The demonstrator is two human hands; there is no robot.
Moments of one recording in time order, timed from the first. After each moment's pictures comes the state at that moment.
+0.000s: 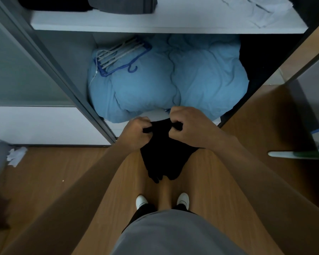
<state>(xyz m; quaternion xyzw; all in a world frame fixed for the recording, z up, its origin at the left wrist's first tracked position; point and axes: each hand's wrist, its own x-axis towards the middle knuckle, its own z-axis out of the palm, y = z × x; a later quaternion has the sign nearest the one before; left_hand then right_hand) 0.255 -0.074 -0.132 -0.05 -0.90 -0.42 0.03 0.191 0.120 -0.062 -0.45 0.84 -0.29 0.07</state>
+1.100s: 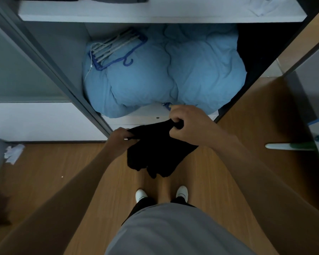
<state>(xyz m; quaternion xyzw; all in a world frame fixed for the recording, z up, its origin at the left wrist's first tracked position) 0.290 -0.117 -0.207 0.05 -0.91 -0.40 0.01 0.199 0.133 -0.072 -0.42 0.85 -0.30 0.09</state>
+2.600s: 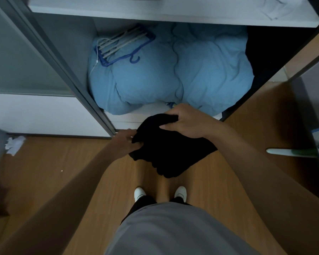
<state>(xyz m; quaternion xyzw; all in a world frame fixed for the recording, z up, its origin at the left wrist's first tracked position) 0.304 -0.116 -0.187 0.08 -0.87 -0.48 -0.08 0.189 0.102 -0.060 -0.39 0.80 -0.35 0.31</state>
